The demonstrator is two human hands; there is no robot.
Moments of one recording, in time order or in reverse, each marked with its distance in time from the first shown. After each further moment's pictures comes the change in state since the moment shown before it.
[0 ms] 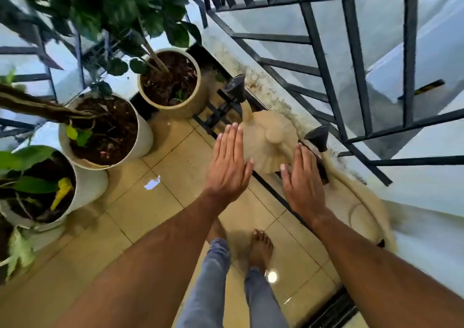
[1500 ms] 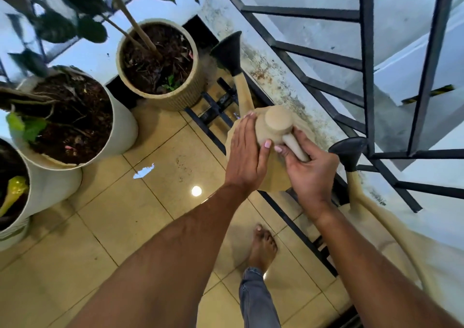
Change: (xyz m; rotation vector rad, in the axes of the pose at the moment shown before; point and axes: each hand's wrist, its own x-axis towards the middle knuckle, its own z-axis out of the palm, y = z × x) left_hand 0.081 -0.018 0.124 -0.649 0.186 -0.212; right_hand 0.098 0.002 0.062 0.670 0.299 0.014
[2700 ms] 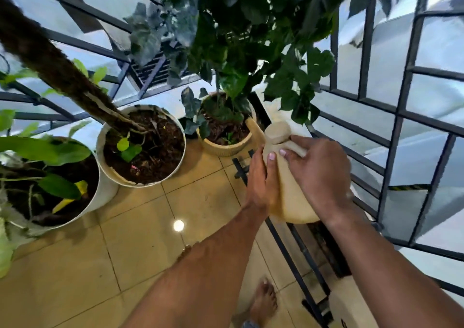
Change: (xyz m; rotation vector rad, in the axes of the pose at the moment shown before) left_hand 0.047 0.027 -0.159 -0.570 0.272 -0.407; right_hand 0.063 -0.270 0.073 -0.639 -0.237 -0.320
